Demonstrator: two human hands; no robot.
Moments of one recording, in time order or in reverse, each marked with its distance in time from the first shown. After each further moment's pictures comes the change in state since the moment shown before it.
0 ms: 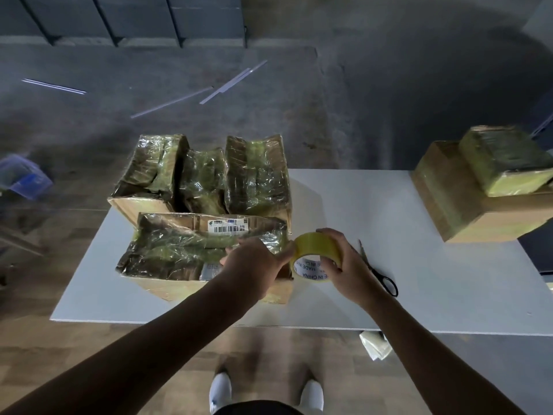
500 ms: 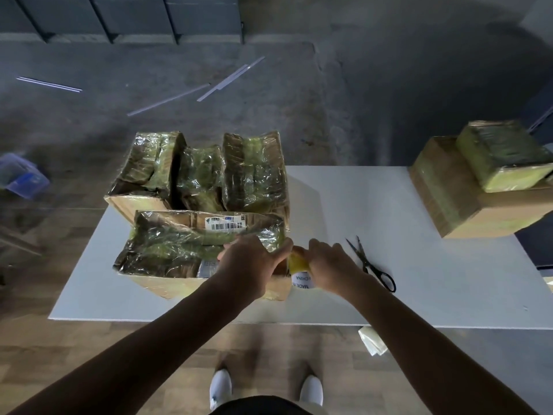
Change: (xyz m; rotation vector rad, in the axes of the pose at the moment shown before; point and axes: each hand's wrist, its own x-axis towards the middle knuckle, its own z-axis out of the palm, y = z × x) left_hand -0.011 0.001 -0.002 0.004 0.094 -0.002; right_hand 0.021 -0.001 0.021 -0.920 -0.382 -0.201
